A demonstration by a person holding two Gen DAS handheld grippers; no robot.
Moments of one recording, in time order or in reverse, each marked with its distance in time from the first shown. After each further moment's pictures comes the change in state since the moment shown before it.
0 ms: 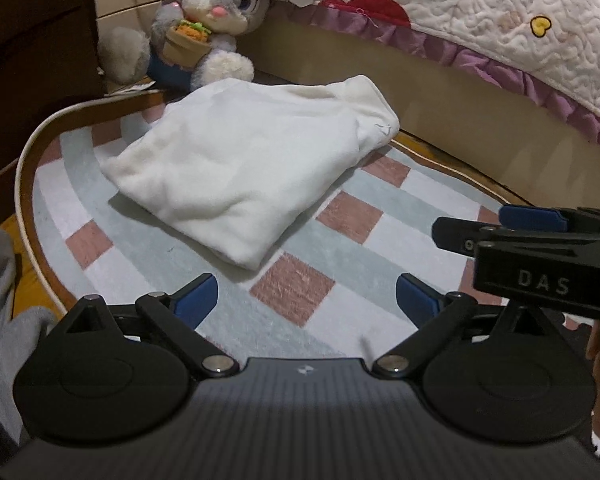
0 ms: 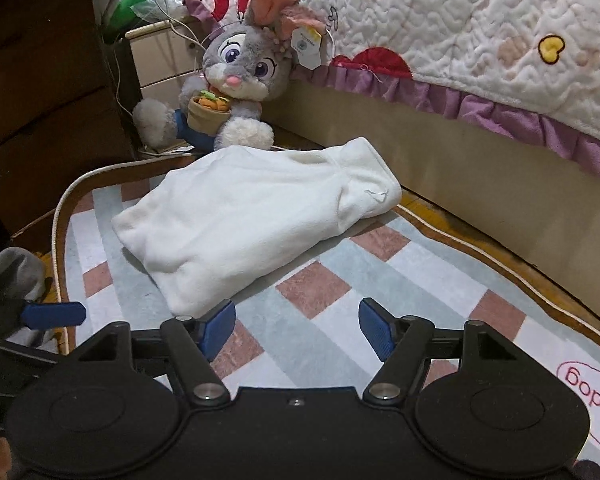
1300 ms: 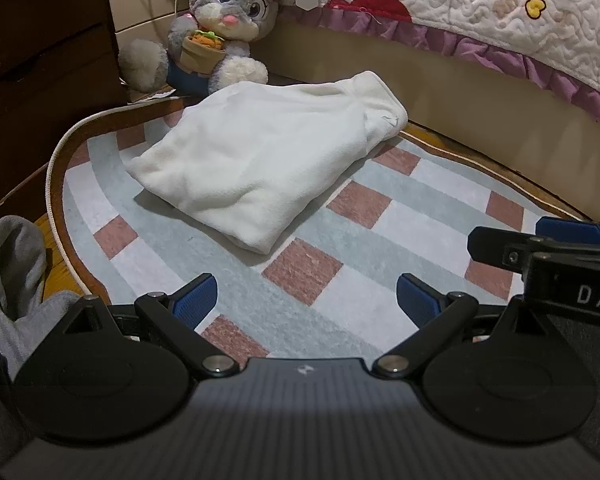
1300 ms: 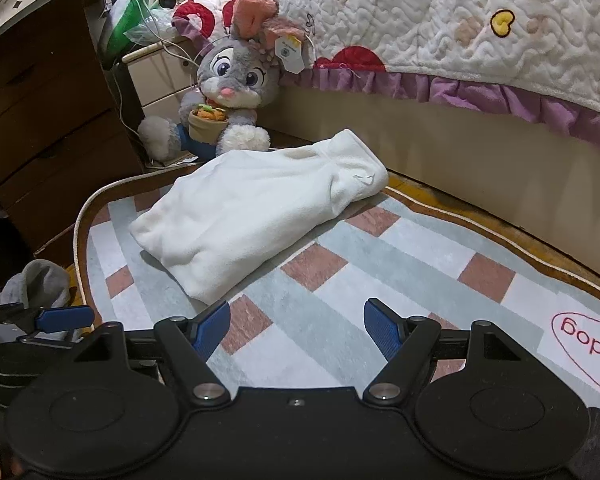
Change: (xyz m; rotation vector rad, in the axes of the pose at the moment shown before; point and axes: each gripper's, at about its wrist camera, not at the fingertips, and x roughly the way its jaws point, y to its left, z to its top) left arm -0.023 -0.024 -0.015 0.060 0.005 0.097; right arm -0.038 -0.017 -0.029 0.093 -0.016 0.041
